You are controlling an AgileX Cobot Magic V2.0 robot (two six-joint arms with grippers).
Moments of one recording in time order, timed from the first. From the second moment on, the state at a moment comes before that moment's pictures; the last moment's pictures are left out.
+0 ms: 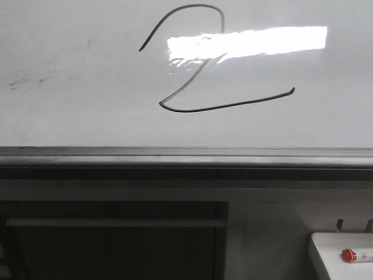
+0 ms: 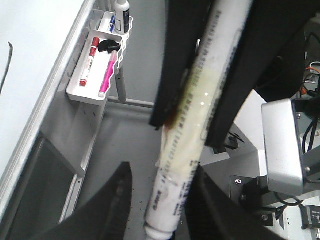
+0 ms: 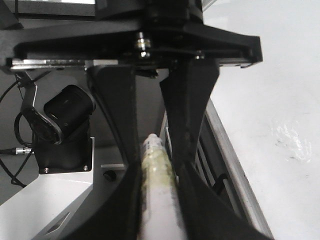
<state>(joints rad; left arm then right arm) -0.65 0.94 -1.11 -0.65 1.24 0.83 1.24 1.03 -1.01 0.18 0.39 -0.40</state>
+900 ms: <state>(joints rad) -0.65 0.94 -1.11 -0.64 1.22 0.85 1.24 1.01 -1.01 0.19 0.39 -0.40</state>
